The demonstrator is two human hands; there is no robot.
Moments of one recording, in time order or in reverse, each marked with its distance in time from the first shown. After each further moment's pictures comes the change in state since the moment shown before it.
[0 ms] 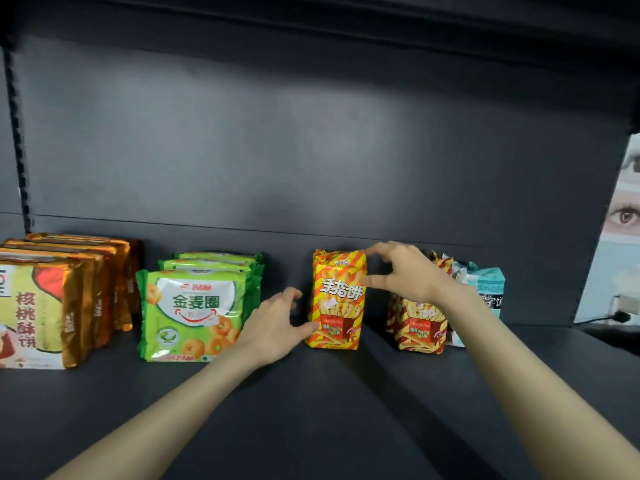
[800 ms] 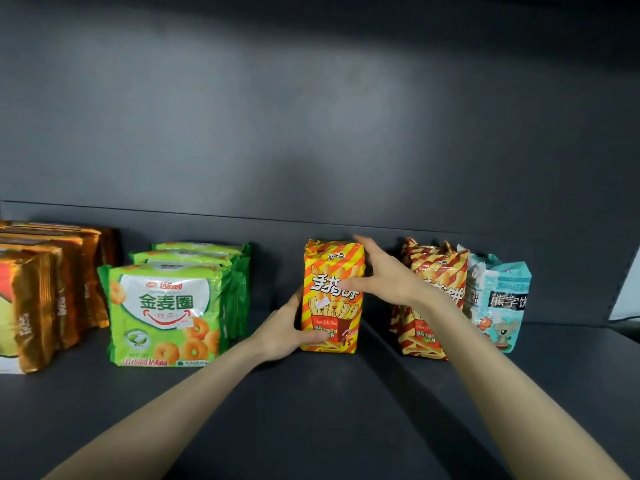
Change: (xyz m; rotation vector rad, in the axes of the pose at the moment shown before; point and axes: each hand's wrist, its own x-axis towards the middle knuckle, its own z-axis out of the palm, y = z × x) left_hand 0.046 -0.013 0.056 -0.463 -0.315 -0.111; right_hand 0.045 0.040 0.050 0.494 -0.186 0.063
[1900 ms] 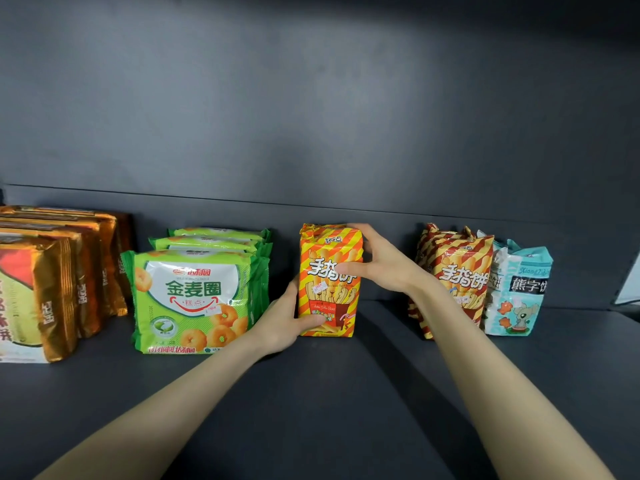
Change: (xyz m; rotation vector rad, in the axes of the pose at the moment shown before) left_hand -0.013 -0.026 -0.024 -0.033 0.047 0.047; right_hand 0.025 -0.005 0.037 0.131 0.017 -0.046
